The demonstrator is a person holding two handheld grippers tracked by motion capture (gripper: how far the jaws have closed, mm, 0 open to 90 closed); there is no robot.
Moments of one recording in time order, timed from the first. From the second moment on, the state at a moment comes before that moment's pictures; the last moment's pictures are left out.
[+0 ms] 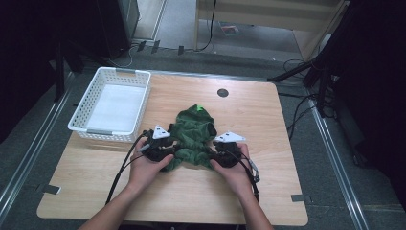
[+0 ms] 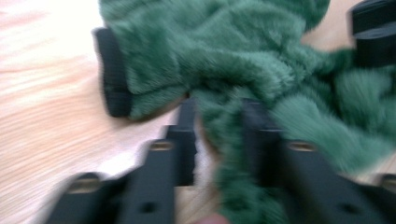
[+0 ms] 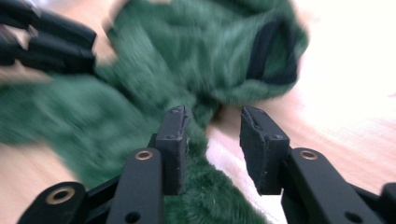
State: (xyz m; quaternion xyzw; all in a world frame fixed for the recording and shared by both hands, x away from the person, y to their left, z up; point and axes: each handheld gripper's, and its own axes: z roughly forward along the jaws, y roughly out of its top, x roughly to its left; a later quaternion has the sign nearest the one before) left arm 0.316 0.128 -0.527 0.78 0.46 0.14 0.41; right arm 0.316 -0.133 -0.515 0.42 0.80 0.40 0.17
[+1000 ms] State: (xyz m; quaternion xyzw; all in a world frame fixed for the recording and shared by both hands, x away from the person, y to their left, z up) left arm 0.283 0.202 -0.528 0.78 0.47 0.06 0.41; right arm 0.271 -0.189 -0.510 0.45 0.79 0.37 0.21
